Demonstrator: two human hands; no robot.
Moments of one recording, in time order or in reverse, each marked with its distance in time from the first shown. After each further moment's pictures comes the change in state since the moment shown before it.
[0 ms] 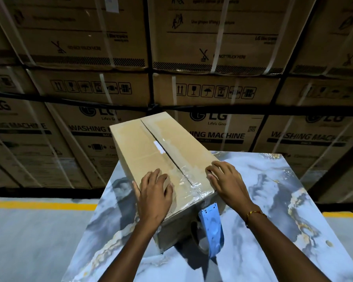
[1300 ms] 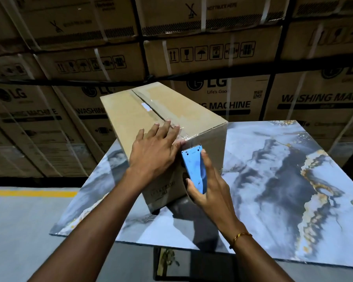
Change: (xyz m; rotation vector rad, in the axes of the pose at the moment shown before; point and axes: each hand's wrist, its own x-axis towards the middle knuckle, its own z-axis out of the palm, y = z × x) left_hand -0.042 0.048 0.025 0.532 -0.048 0.342; right_hand -0.157 -0.018 0.073 0.544 0.212 0.015
